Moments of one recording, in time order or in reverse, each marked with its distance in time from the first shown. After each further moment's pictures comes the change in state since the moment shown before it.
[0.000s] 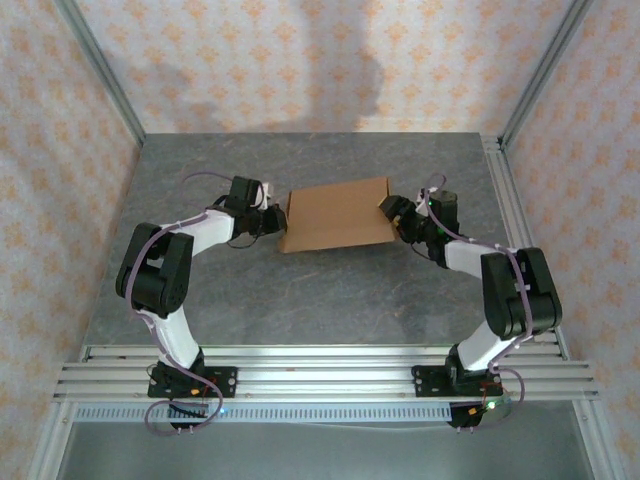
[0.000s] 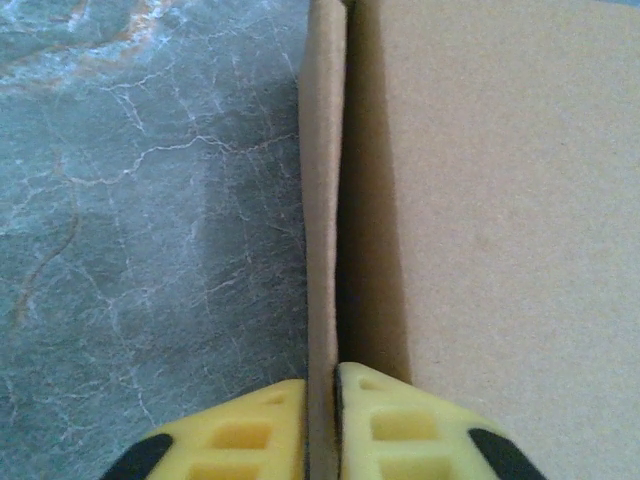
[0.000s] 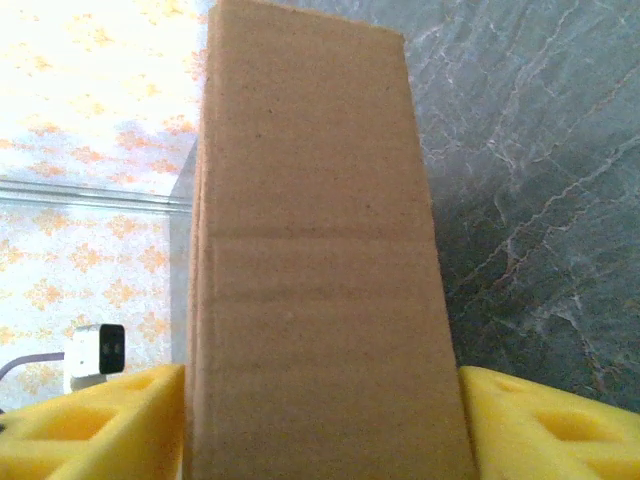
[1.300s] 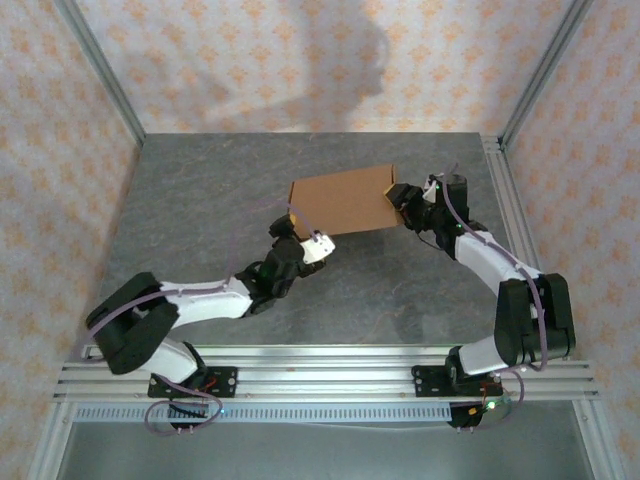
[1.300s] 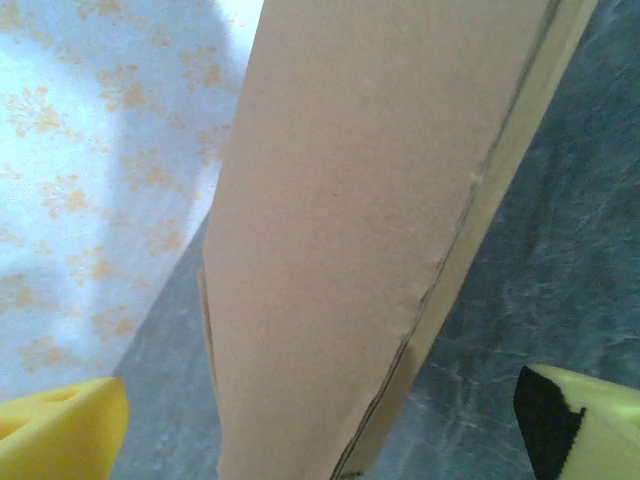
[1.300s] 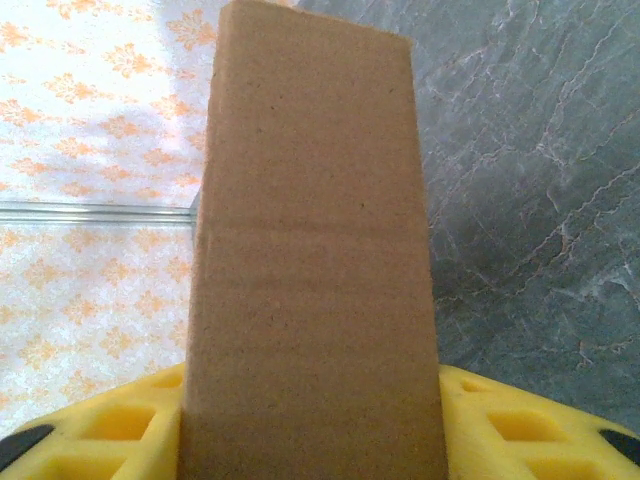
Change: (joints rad) left arm -0.583 -0.257 -0.434 0.693 -0.949 1.202; right arm 0.000 -0.151 0.149 -0.340 0.021 0.037
